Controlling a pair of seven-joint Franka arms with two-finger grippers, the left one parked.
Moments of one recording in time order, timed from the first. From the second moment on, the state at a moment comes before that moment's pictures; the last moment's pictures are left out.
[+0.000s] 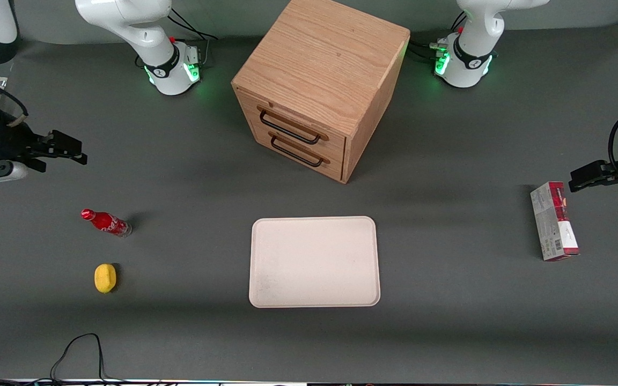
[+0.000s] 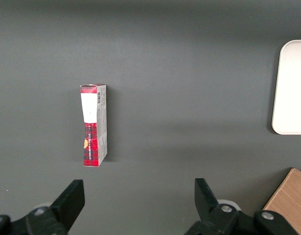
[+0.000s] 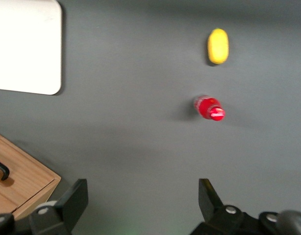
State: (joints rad) arm 0.07 -0.01 -0.11 -1.68 0.05 1.61 -0.13
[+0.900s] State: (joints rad) arm 0.00 0.16 -0.22 -1.53 0.03 1.58 -0.38
